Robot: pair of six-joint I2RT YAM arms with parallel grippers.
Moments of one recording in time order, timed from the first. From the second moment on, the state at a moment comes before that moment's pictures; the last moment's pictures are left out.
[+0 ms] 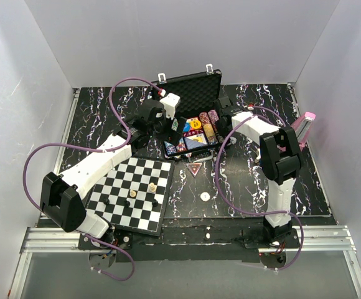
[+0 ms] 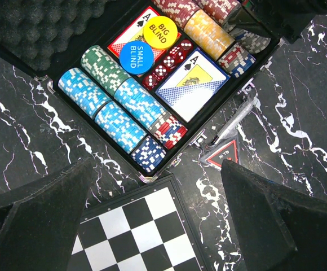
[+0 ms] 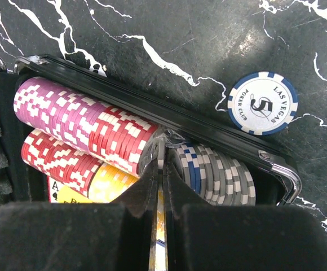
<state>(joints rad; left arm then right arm) -0.63 1.47 1.28 -0.40 -0.04 -0.05 0.42 2.02 1.48 -0.58 0.36 1.44</state>
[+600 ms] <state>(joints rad) -0.63 1.47 1.28 -0.40 -0.04 -0.05 0.44 1.97 1.50 -0.60 0.34 1.35</state>
